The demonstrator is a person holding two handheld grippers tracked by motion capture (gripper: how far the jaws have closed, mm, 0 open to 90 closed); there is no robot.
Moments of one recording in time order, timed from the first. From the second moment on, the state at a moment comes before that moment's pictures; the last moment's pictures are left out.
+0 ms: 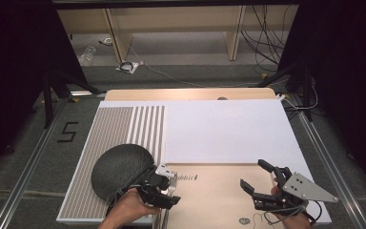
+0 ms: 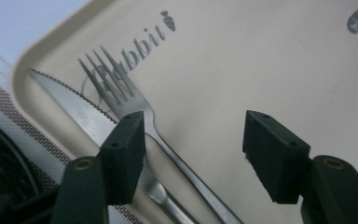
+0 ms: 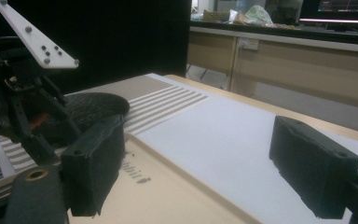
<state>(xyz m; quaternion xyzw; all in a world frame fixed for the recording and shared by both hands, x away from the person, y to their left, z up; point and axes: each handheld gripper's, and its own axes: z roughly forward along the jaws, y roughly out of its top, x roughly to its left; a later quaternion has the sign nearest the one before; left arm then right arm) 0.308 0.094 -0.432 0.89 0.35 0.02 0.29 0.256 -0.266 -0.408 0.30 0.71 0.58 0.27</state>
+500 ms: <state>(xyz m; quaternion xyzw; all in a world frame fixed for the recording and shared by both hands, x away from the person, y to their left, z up) 0.308 0.136 -0.420 0.83 0.43 0.04 0.35 0.255 -0.266 -0.408 0.30 0.71 0.58 0.27</state>
